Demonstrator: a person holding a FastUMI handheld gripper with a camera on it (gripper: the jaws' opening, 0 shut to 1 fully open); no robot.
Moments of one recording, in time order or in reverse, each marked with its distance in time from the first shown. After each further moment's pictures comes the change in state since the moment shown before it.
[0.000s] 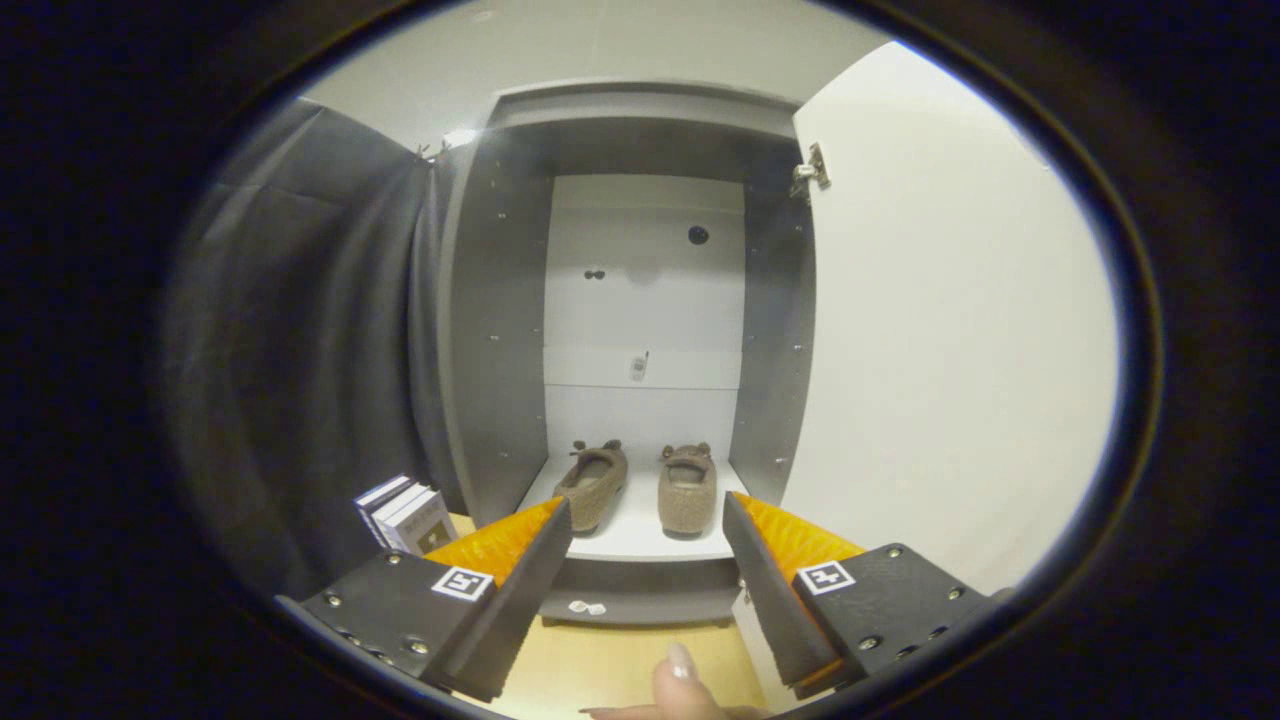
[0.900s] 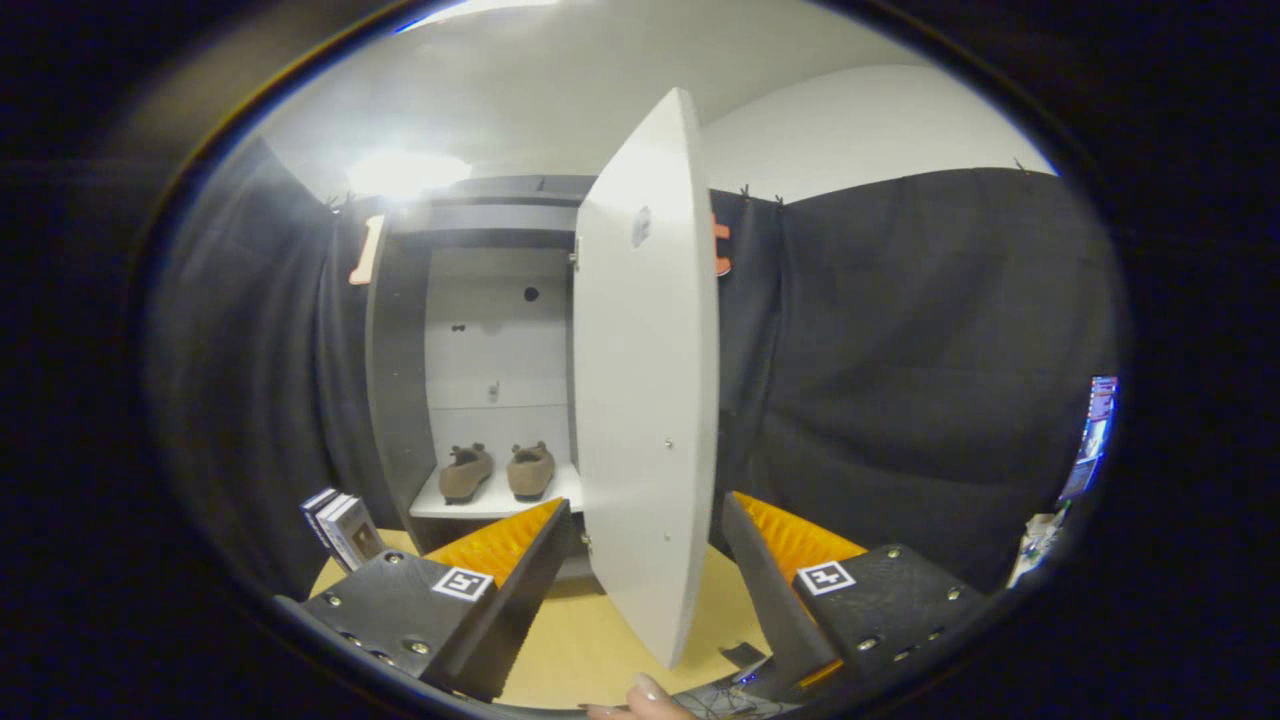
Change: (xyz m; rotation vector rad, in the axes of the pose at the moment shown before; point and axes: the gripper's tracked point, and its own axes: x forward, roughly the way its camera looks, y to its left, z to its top) arm -0.226 -0.171 0.009 0.049 -0.071 -0.374
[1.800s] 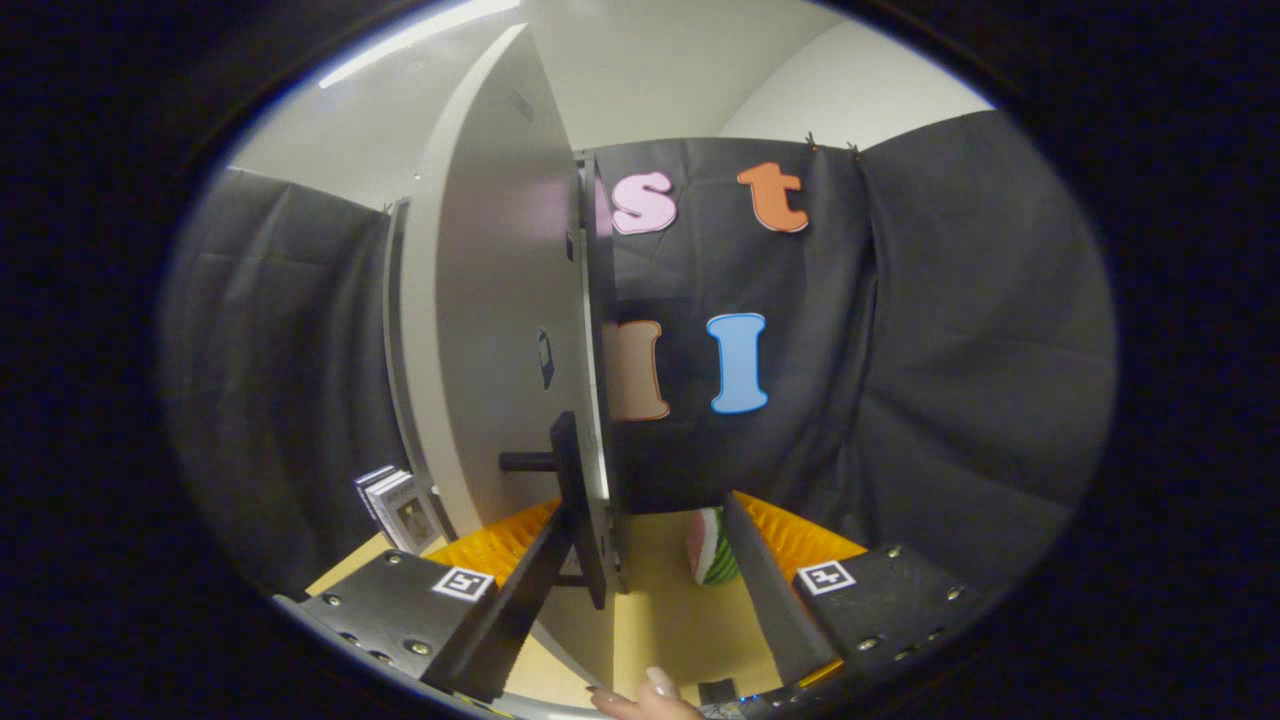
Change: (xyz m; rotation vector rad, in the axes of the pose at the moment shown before) arm 0.139 -0.049 -0.018 0.047 0.110 0.420
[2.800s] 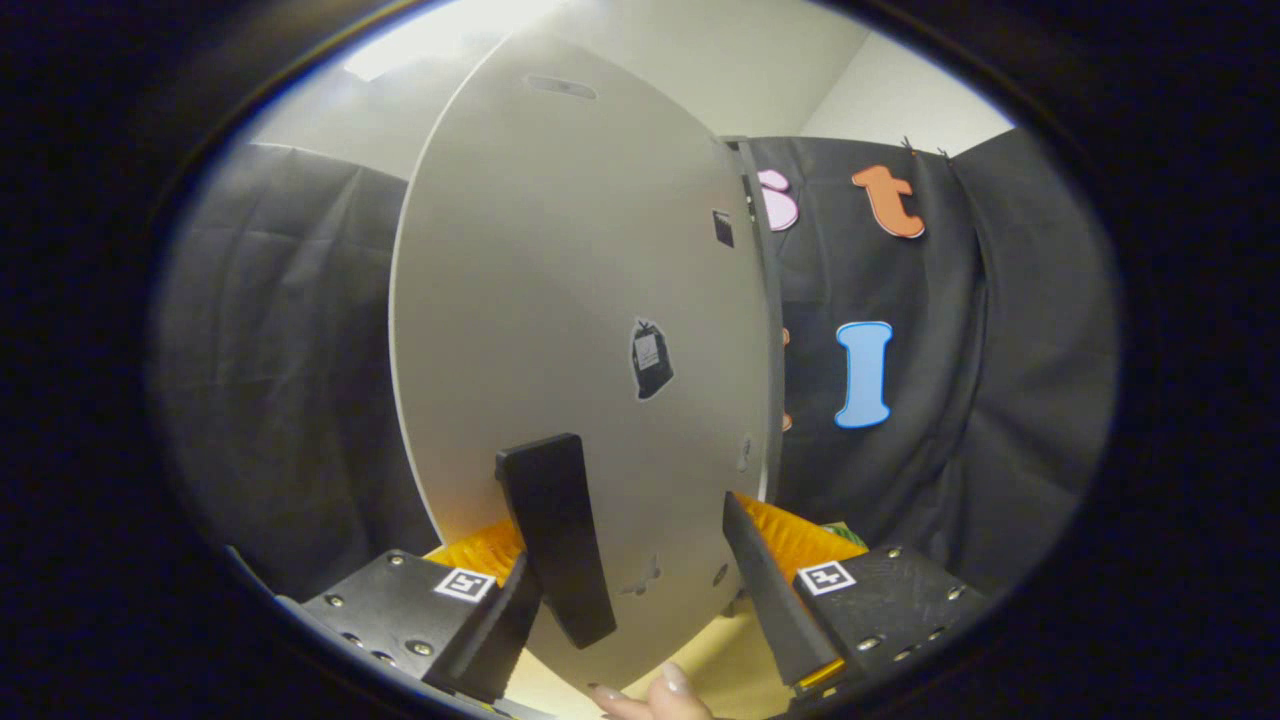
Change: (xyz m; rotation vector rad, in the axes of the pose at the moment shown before) arm 0.055 0.188 -0.009 -0.042 -0.024 0.175
